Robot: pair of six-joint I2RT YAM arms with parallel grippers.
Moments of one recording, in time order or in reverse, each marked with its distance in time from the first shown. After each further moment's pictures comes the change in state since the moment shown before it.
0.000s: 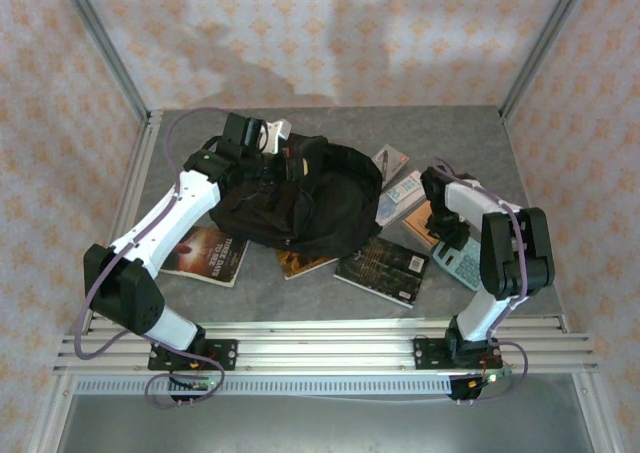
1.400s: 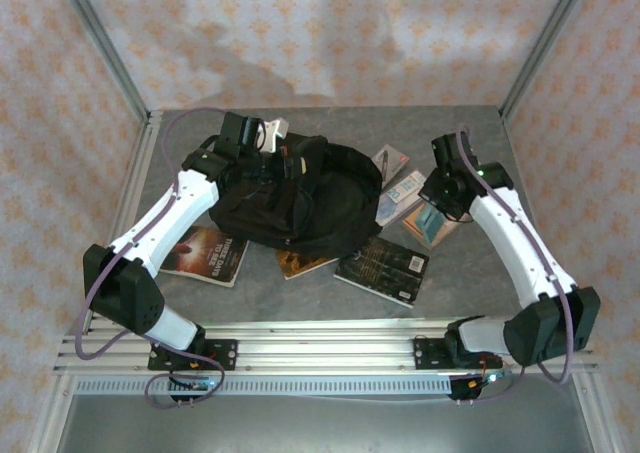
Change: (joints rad) left arm 0.015 0.000 0.000 0.003 0.010 -0.015; right arm 0.118 -0.406 0.235 -0.085 -0.196 -0.003
